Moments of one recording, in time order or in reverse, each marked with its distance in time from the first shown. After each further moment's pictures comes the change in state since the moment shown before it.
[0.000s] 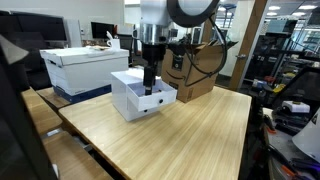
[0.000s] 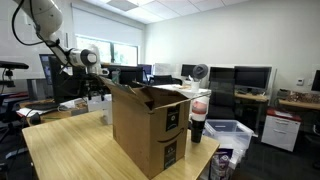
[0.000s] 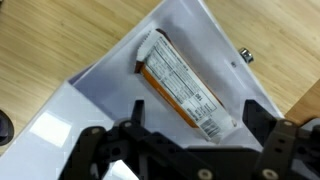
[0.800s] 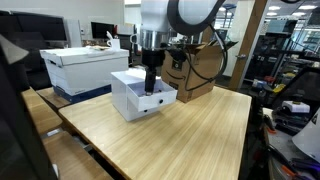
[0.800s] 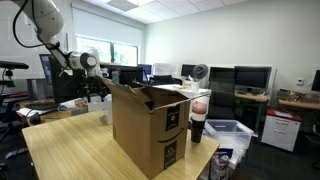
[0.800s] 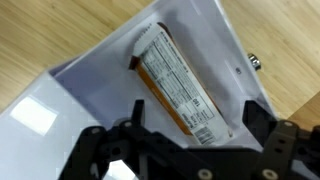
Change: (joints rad) arm 0.000 0.022 0.005 -0.017 -0.001 0.052 -0.102
